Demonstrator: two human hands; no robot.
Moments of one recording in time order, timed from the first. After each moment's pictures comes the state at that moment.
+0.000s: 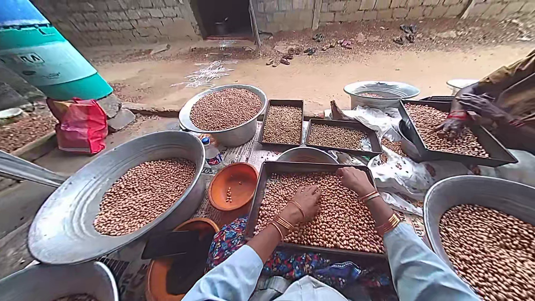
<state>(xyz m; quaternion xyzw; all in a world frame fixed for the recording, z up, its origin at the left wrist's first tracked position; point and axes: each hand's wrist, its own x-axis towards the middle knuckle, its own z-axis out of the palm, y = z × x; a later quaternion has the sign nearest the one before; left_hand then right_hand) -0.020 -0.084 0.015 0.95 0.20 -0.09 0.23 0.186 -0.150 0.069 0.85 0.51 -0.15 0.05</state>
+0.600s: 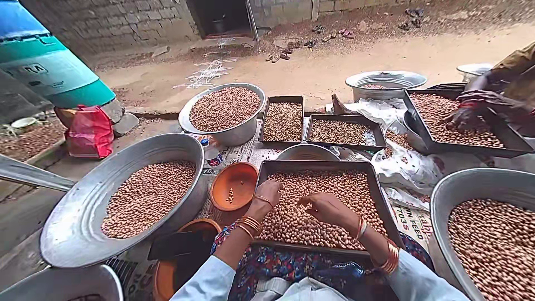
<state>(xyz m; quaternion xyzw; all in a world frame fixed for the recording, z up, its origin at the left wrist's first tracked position) -0.092 -0.031 0.054 0.89 0.40 -0.15 0.17 0.085 -0.179 0.054 0.61 0.75 -0.24 -0.10</state>
